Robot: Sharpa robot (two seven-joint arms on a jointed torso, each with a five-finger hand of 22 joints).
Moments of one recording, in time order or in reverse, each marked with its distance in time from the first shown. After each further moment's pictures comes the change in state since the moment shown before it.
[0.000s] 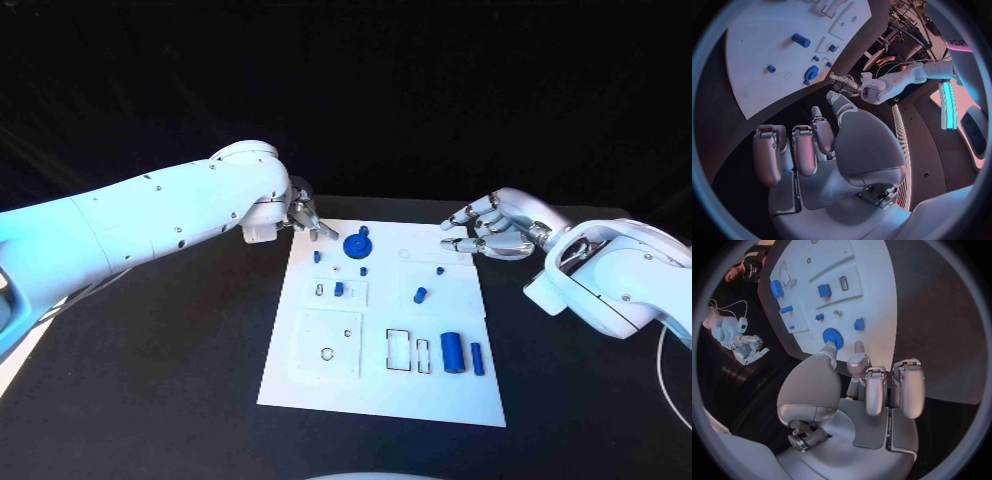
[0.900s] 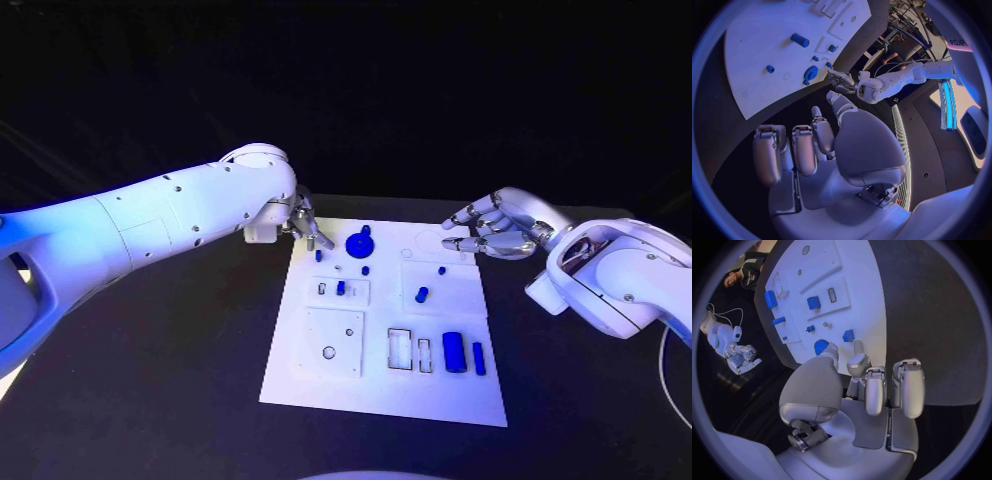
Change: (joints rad) left arm -0.009 0.042 -0.016 -0.077 -0.019 0.108 0.000; left_hand 0.017 0.041 -0.017 -0.002 0.000 0.025 -0.010 0.008 -0.003 0.007 -0.007 0.012 0.007 0.000 0.000 0.000 0.000 0.000 0.000 0.000 0.000 0.000; right arm 0.000 0.003 0.000 -0.003 0.001 0.001 0.001; right_hand 0.000 0.000 0.000 0.000 0.000 0.000 0.000 0.000 0.000 0.000 0.000 0.000 0.000 0.000 0.000 0.000 0.001 0.000 0.000 0.000 0.000 0.000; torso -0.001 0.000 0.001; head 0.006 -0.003
